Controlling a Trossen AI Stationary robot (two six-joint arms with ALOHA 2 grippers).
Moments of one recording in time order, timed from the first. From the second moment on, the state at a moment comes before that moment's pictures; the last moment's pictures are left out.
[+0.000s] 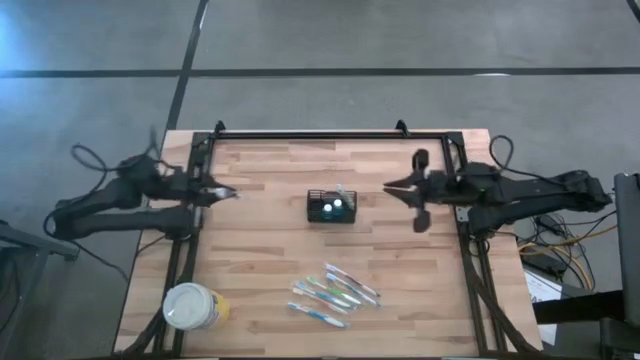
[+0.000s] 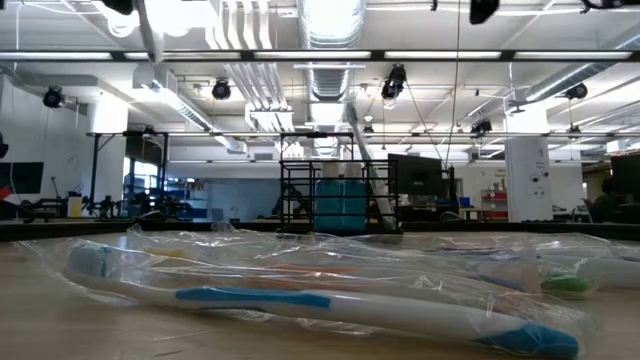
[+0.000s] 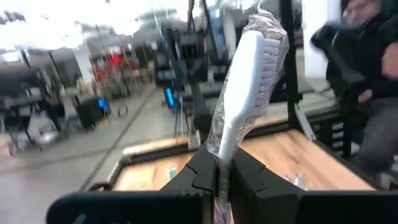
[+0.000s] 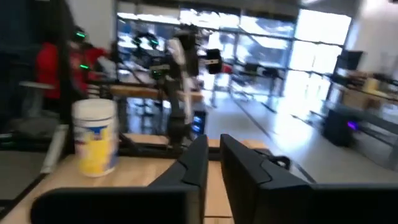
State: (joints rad) left arm 0.18 0.38 0.64 -0.24 0.24 0.20; right arm 0.04 0.76 0.61 0.23 0.08 -0.08
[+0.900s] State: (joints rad) left arm 0.18 0.03 0.16 -0.01 0.15 0.04; right arm 0.04 0.23 0.08 0.50 0.03 0.03
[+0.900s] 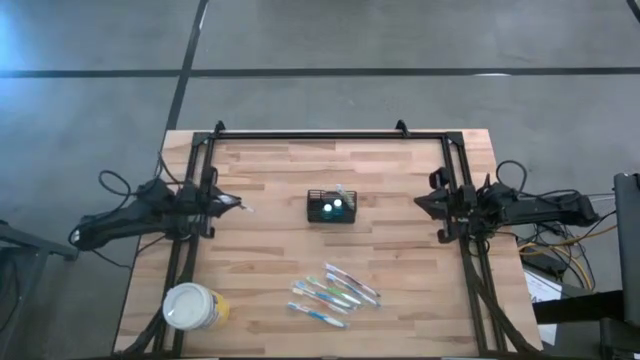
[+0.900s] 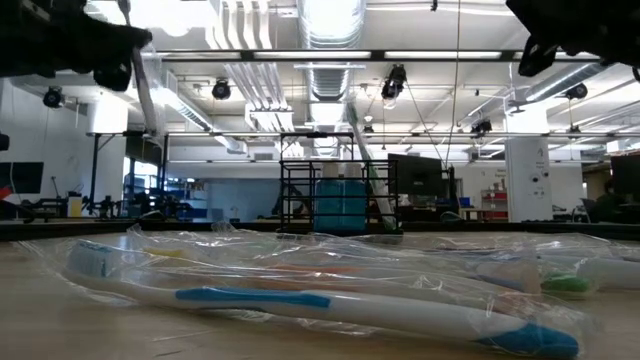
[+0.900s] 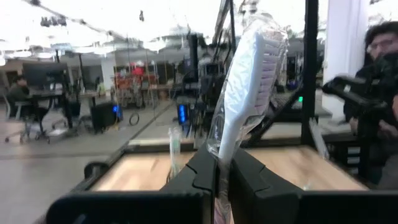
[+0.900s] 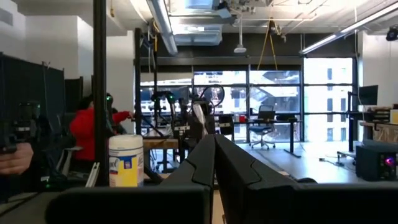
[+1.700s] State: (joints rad) left arm 0.18 0.17 0.25 0.14 0.06 0.02; right arm 0.04 0.23 0.01 0.54 0.05 0.04
